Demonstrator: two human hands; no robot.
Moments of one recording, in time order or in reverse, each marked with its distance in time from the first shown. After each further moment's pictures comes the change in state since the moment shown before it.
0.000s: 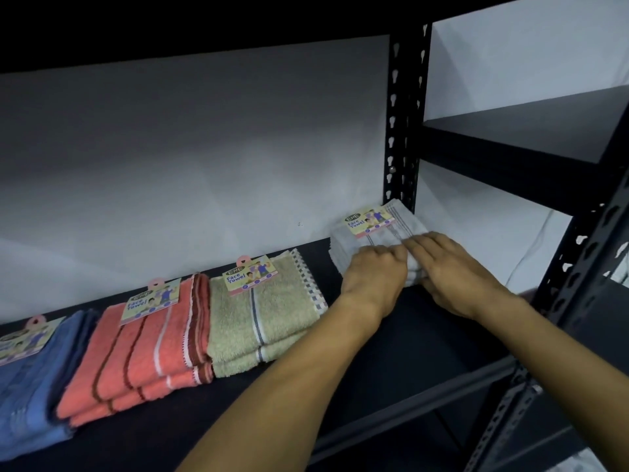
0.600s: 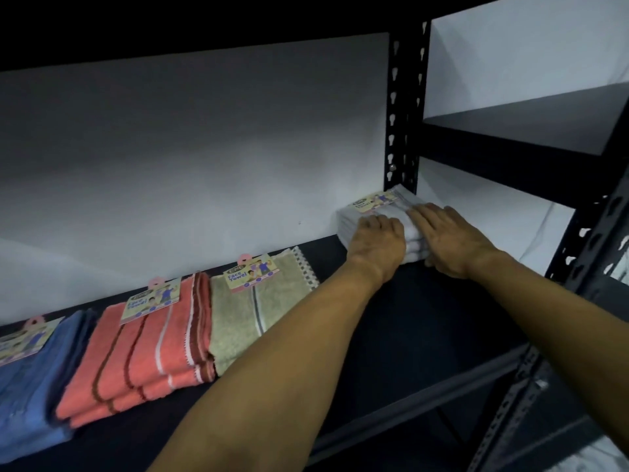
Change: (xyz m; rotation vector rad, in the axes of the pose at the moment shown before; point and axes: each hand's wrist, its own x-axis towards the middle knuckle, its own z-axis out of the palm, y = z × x) left_hand 0.053 -0.018 0.020 0.134 0.048 0.010; right_hand 0.039 0.026 -0.003 -0.052 -0.332 0.233
